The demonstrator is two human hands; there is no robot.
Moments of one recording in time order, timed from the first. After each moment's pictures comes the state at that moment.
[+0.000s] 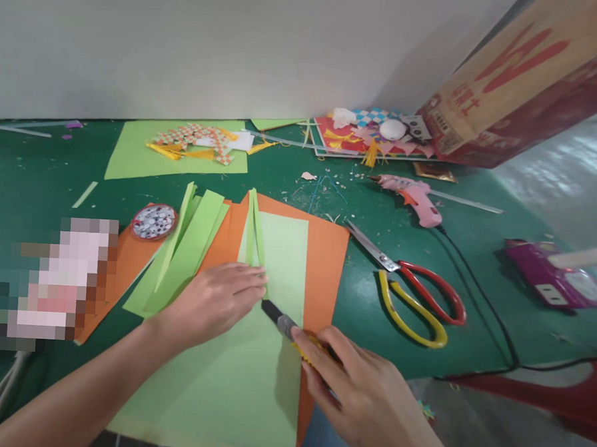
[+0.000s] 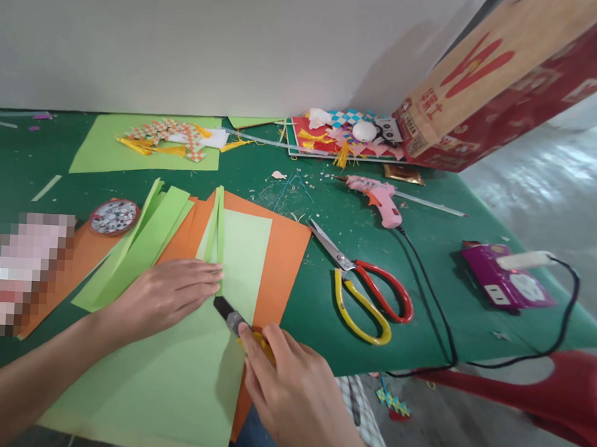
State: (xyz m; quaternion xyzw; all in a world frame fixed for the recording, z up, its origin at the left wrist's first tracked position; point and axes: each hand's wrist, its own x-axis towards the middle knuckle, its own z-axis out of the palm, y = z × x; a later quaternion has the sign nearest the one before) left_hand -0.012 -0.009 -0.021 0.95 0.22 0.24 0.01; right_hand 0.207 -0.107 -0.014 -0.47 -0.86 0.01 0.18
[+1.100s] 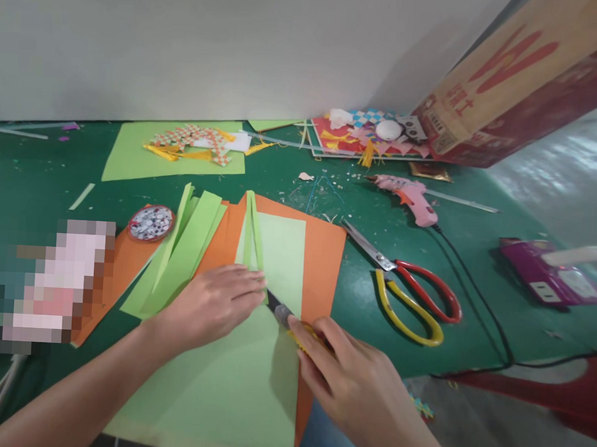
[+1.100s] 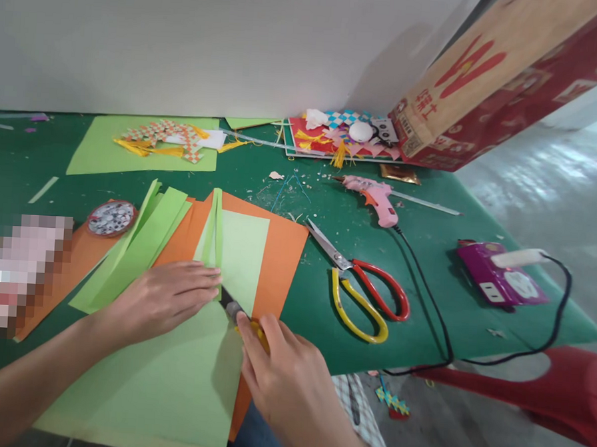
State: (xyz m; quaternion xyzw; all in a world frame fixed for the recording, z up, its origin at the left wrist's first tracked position) left_hand -0.011 -0.010 -0.020 0.95 0.20 0.24 0.00; right_hand 0.203 -0.101 -0.015 -0.48 -0.86 -0.01 0.17
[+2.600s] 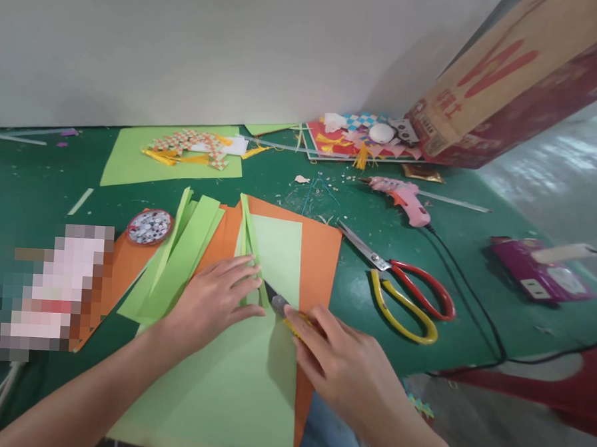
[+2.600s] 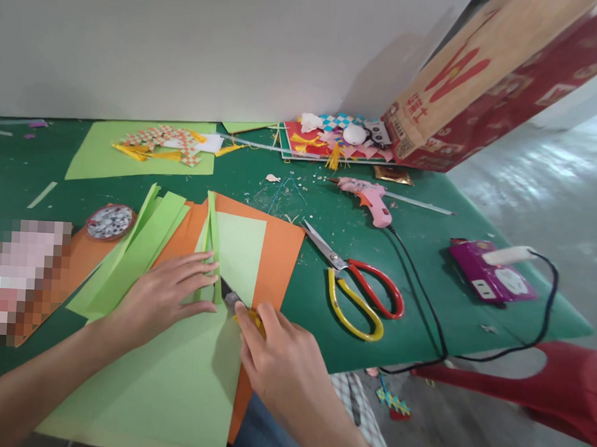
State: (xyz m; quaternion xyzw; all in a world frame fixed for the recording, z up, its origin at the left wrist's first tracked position) left_hand -0.006 -0.012 -0.026 0.92 0.31 0.23 0.01; right_hand 0.203 -0.091 -0.016 -0.49 -0.85 -0.02 0.17
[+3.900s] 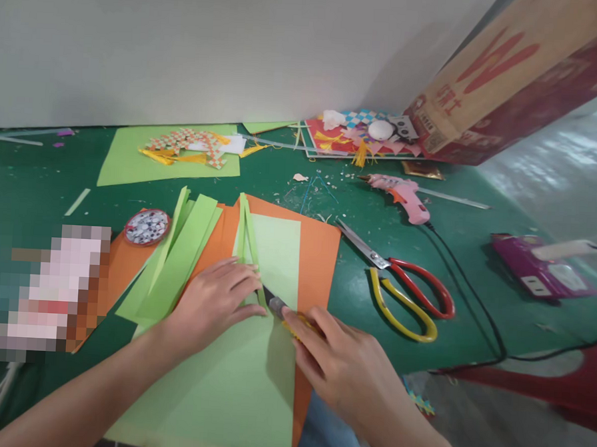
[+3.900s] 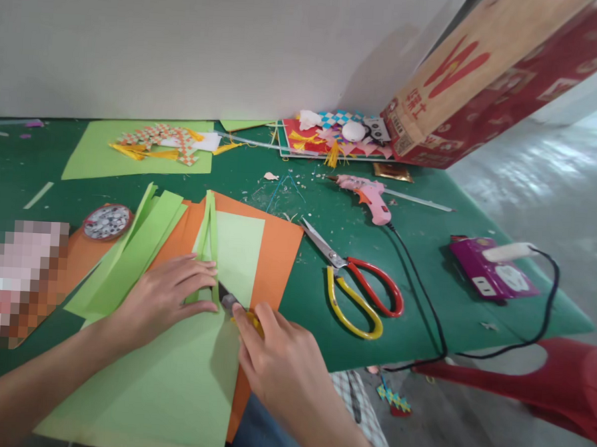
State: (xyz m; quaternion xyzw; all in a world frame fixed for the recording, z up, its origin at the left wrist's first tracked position) left_hand -0.002 -0.012 -0.025 0.93 0.30 0.22 0.04; right_hand 0.204 -0.091 -0.016 -0.49 -0.86 -0.01 0.16
